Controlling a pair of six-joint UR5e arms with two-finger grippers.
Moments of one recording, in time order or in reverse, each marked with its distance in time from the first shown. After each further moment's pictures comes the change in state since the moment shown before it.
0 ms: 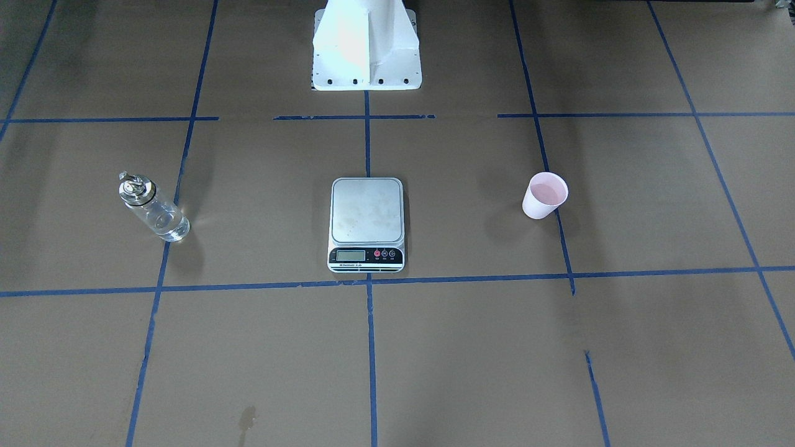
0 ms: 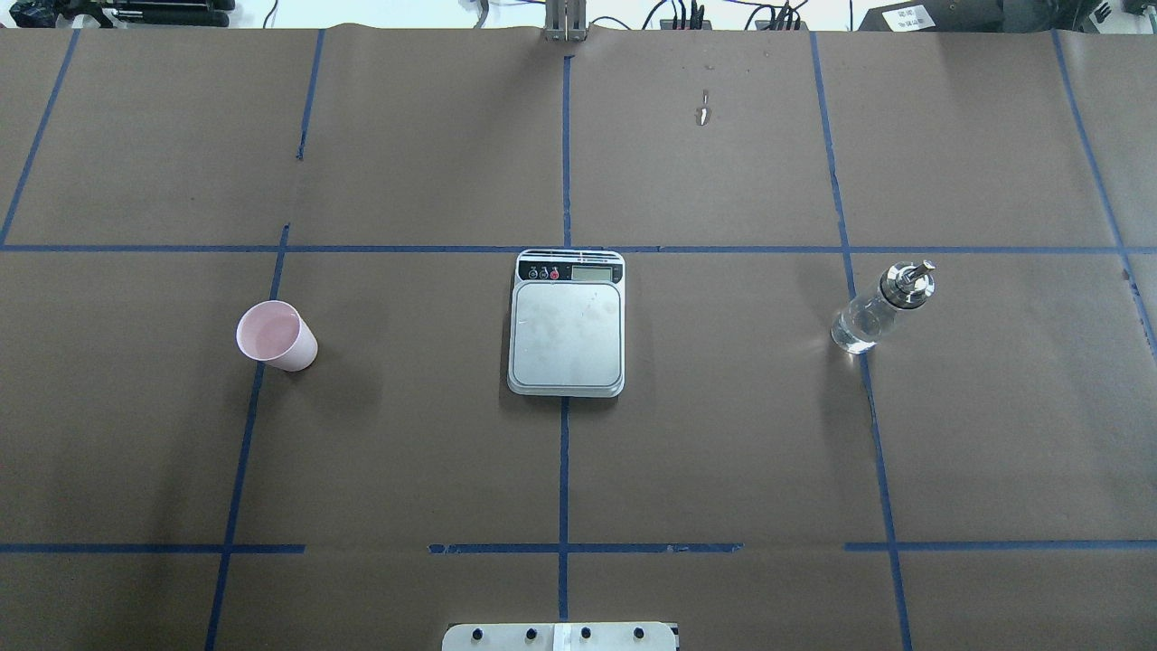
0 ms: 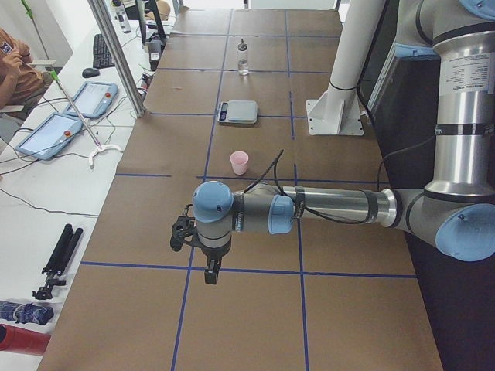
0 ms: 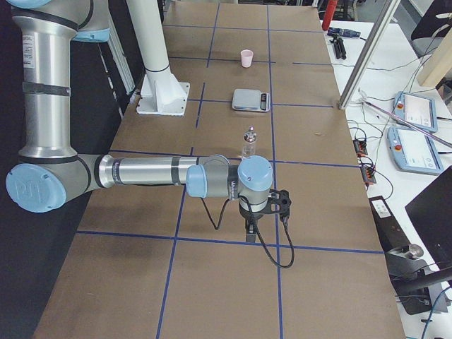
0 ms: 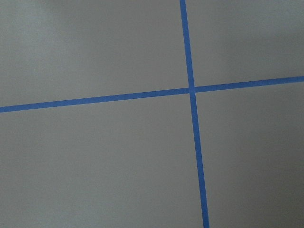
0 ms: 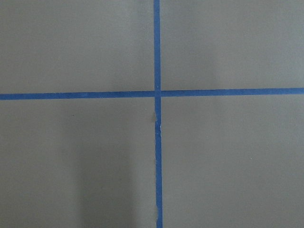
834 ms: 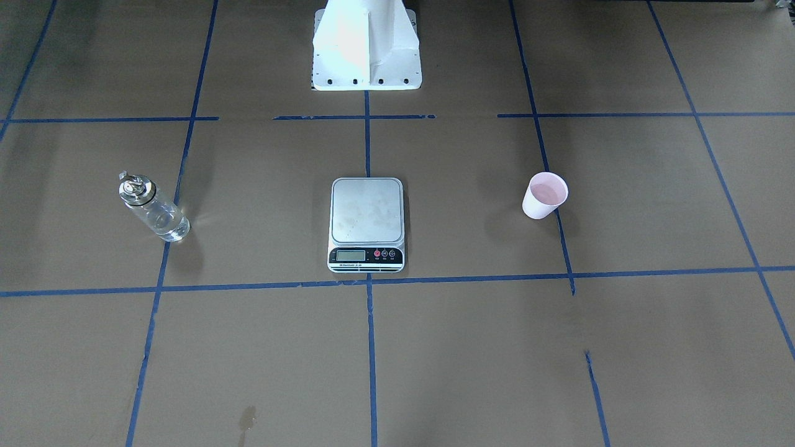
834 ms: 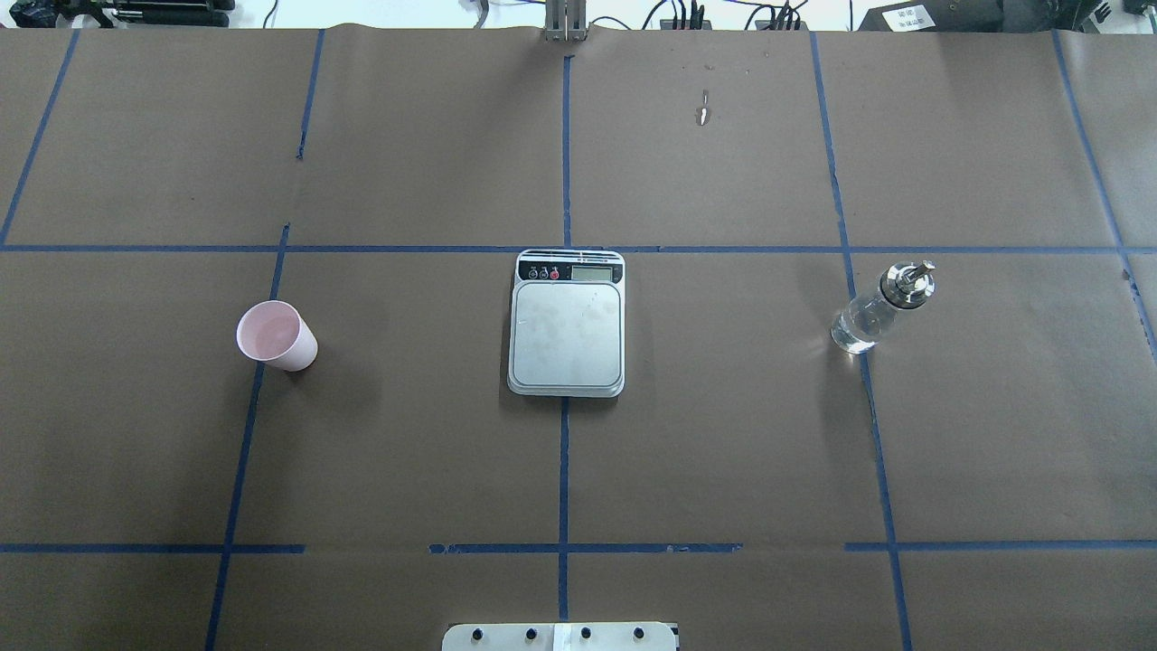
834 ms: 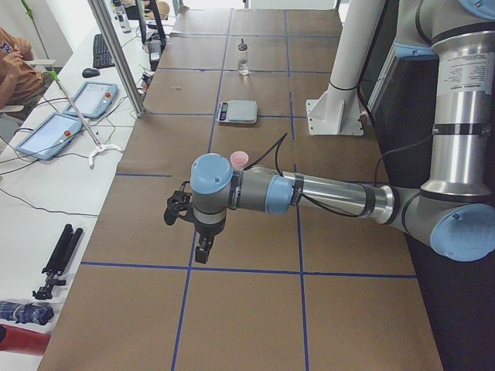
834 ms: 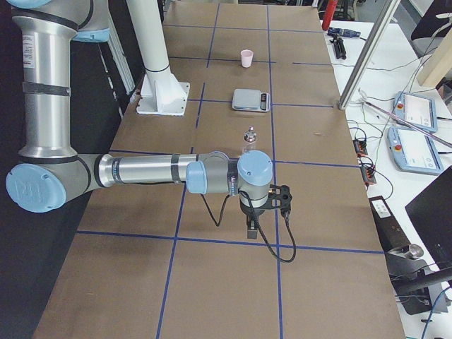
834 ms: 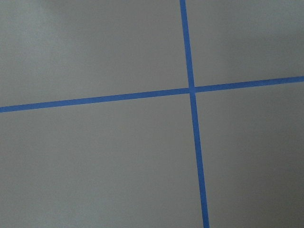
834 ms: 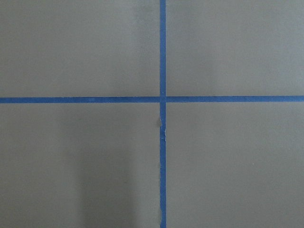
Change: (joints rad) left arm 0.010 -0.025 -0.120 0.014 0.011 -0.005; right arm 0.000 0.000 0.028 0.000 -0.004 0.005
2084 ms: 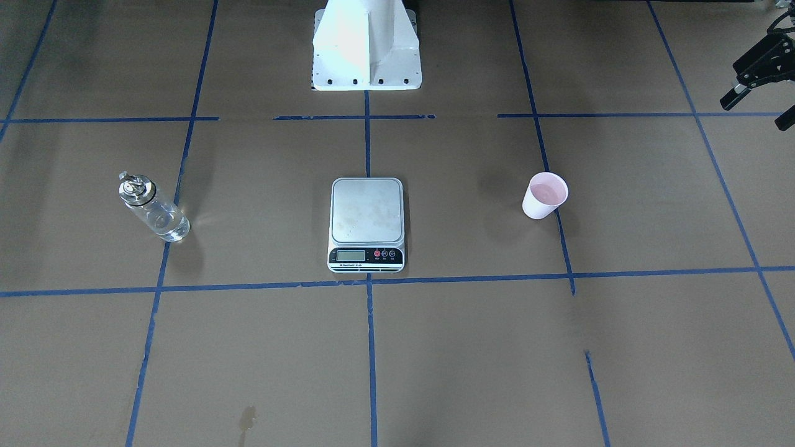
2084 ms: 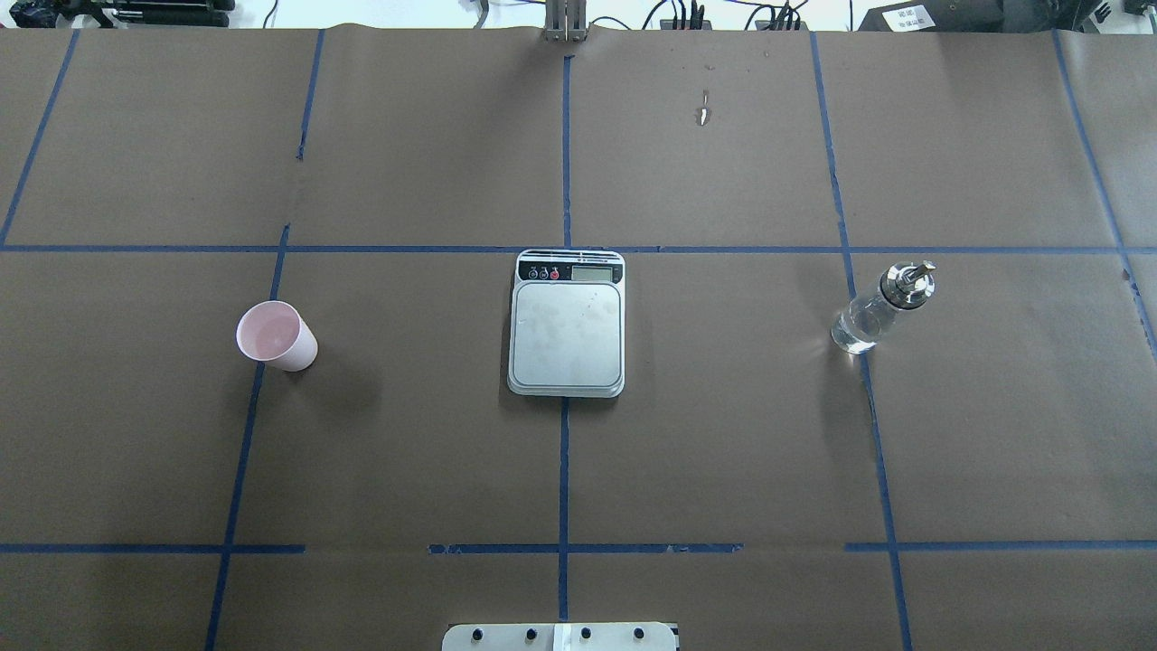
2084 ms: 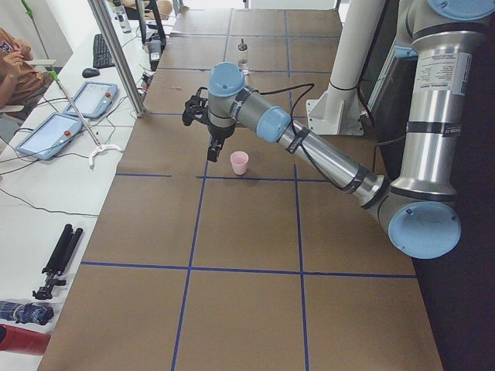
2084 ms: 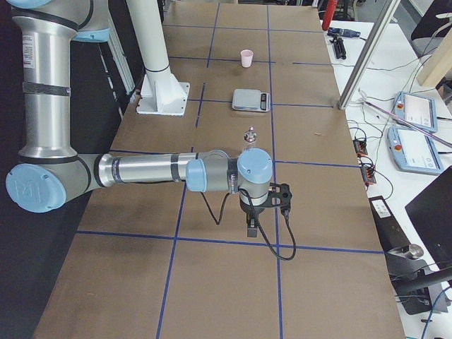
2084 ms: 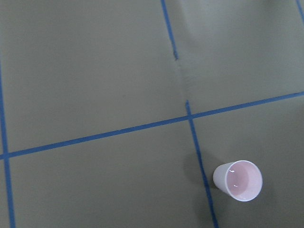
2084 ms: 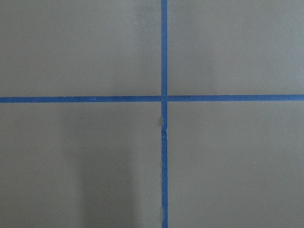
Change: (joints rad) left arm 0.244 -0.092 -0.291 -0.037 -0.212 -0.438; right arm 0.000 0.000 0.006 -0.012 0.001 0.000
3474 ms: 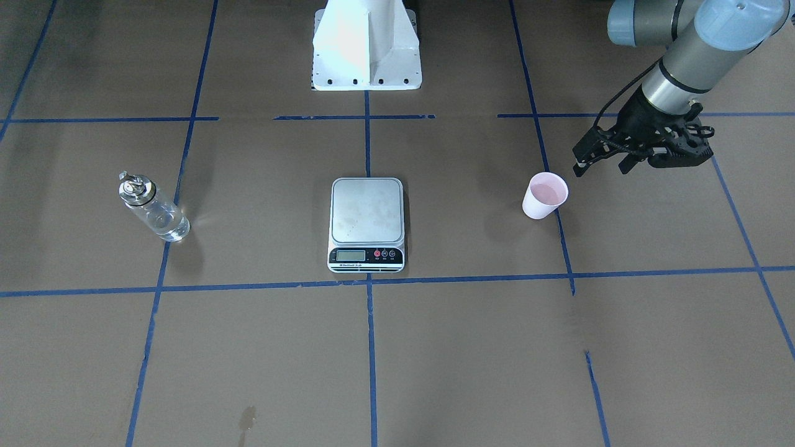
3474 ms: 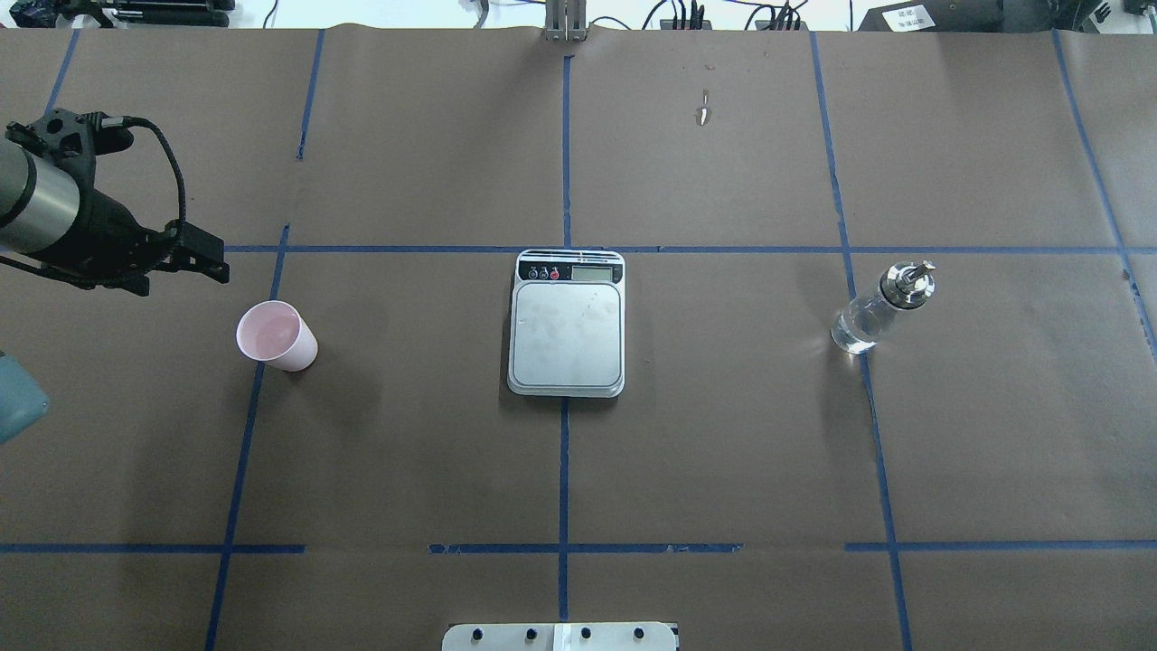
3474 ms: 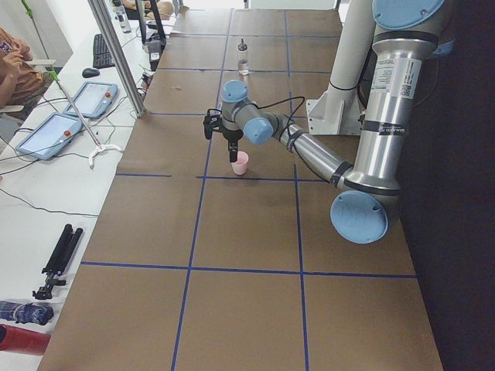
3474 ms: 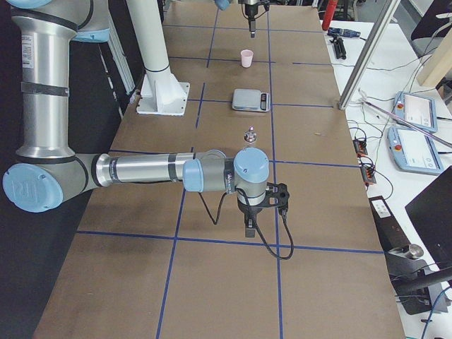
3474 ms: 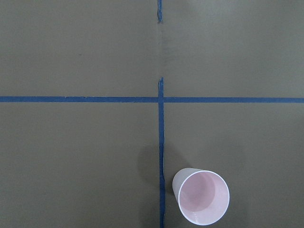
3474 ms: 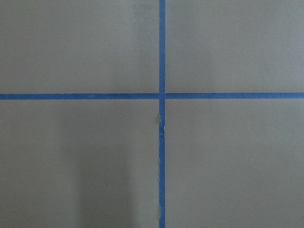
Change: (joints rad) left arm 0.477 -0.078 0.134 -0.212 0.382 -0.747; right arm -0.001 -0.021 0.015 0.012 -0.009 0.004
